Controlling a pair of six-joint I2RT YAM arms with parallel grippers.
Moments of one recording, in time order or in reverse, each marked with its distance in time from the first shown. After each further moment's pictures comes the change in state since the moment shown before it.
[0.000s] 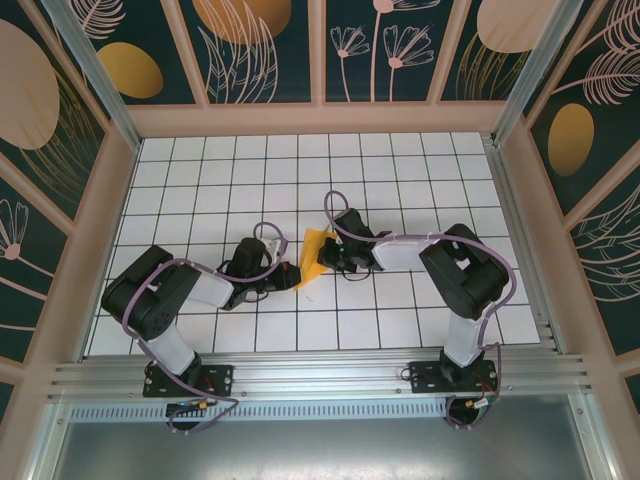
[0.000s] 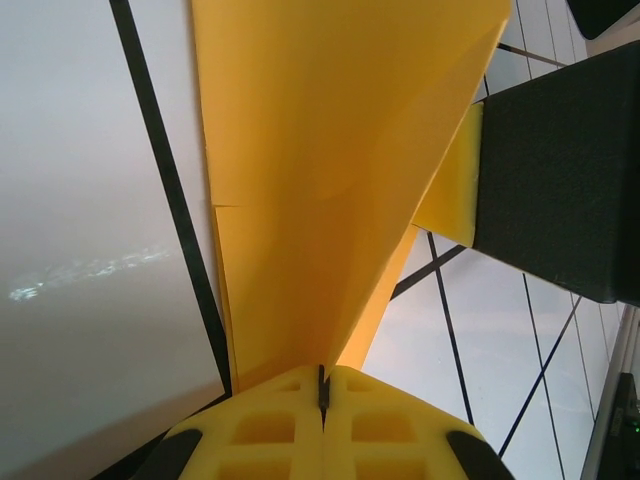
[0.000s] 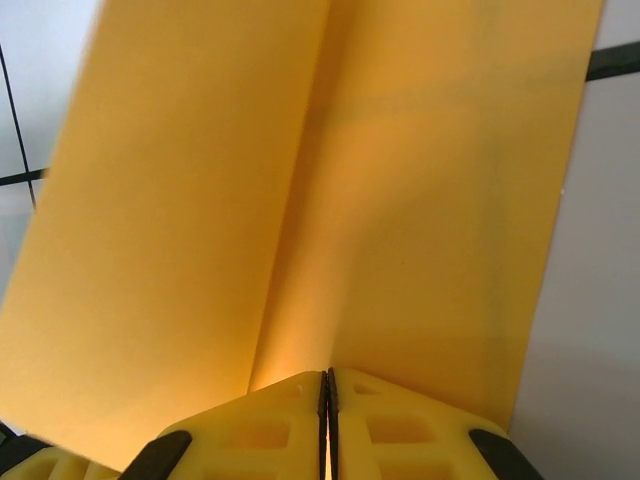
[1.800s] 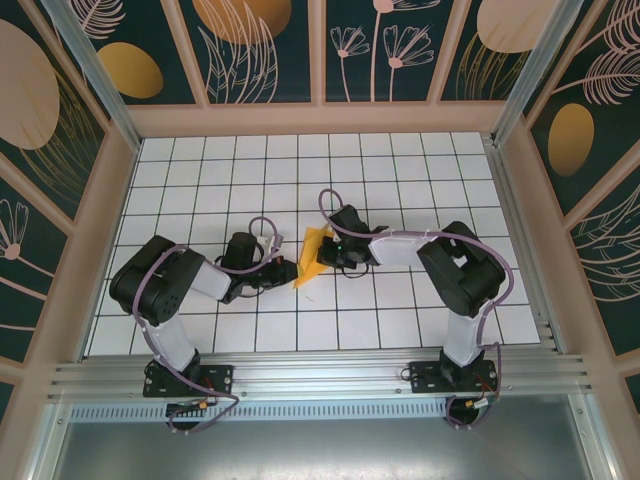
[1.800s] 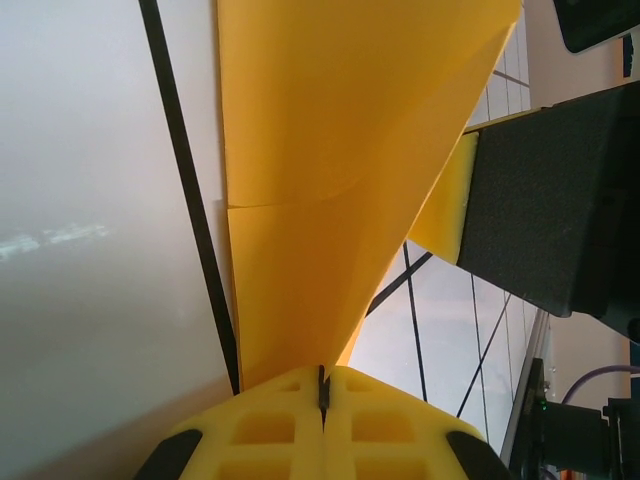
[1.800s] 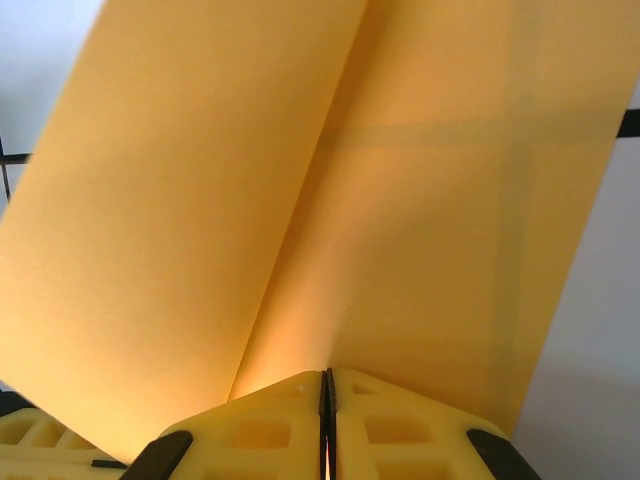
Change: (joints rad) left arm 0.102 0.095 0.026 0.070 0.199 -0.064; right arm -0.003 0.025 0.066 -0.087 0.015 -0.102
